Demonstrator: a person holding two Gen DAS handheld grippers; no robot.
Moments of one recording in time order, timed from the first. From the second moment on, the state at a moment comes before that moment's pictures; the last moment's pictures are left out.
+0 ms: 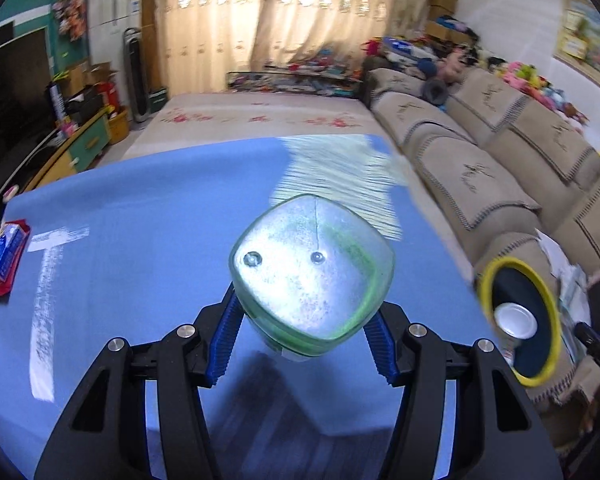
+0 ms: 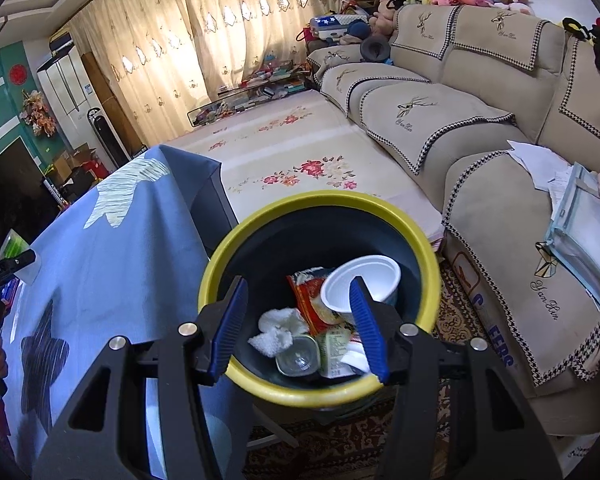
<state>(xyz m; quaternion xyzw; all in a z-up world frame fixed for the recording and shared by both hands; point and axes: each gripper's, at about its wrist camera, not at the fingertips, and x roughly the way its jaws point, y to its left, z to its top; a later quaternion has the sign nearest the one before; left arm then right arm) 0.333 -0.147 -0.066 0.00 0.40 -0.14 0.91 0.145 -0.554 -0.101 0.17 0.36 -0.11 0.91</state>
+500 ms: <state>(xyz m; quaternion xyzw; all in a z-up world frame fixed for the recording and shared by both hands) 0.252 -0.332 -0.047 0.06 0.41 -0.30 0.86 0.079 -0.606 -0.100 0.20 0.33 -0.15 0.91</state>
